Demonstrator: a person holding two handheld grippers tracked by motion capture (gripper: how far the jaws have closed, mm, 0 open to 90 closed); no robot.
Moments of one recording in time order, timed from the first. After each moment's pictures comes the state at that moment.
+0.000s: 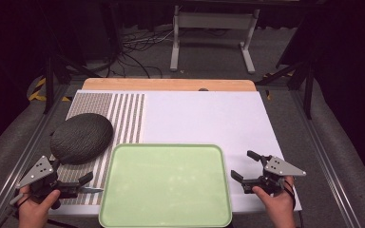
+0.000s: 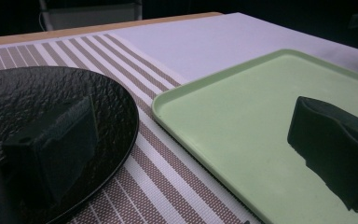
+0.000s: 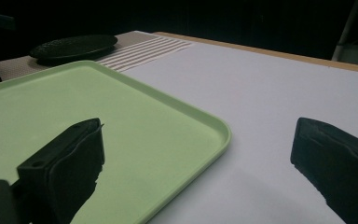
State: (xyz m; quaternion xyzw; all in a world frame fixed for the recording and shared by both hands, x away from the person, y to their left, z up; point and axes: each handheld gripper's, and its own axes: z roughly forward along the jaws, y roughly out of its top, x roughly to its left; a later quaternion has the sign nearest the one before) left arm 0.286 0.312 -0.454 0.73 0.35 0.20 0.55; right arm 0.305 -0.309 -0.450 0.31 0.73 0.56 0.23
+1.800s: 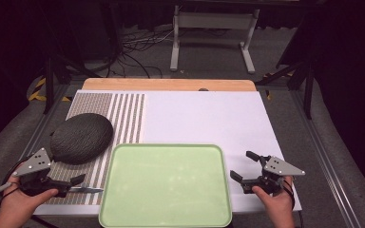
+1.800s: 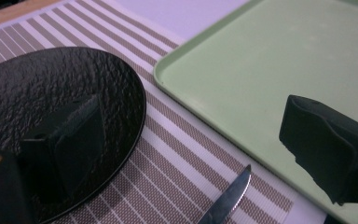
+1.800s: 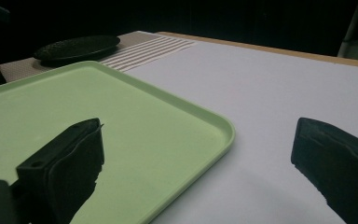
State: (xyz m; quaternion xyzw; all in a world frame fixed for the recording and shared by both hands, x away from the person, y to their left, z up) left arm 0.293 0.324 -0.411 0.83 0.31 0.17 0.43; right arm 0.306 -0.308 -0.453 0.31 0.73 0.56 0.22
